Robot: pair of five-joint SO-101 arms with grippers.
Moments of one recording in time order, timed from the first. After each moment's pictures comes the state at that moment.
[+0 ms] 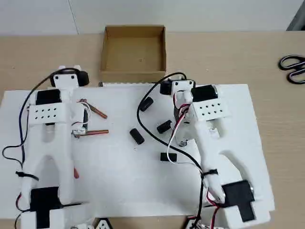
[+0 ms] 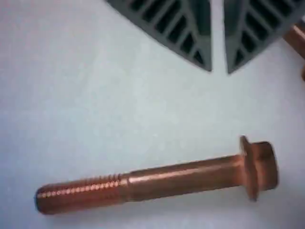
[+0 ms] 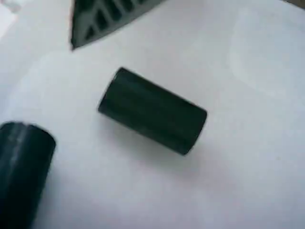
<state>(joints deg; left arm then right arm) -10.8 -7.3 18.9 88.3 -0.1 -16.4 -4.3 13.0 92.4 3.8</state>
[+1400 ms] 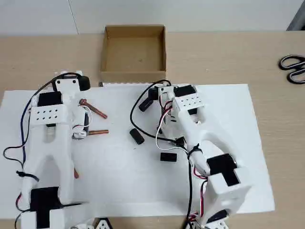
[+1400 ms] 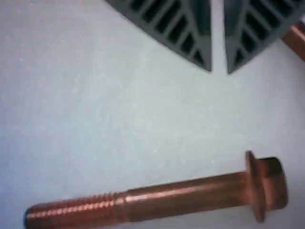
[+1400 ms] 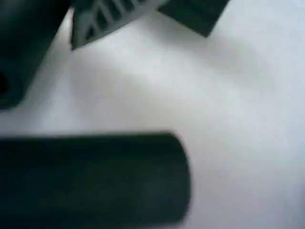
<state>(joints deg) -10.8 -7.3 21.0 88.2 -0.1 -19.6 13.5 7.8 82.4 5.2</state>
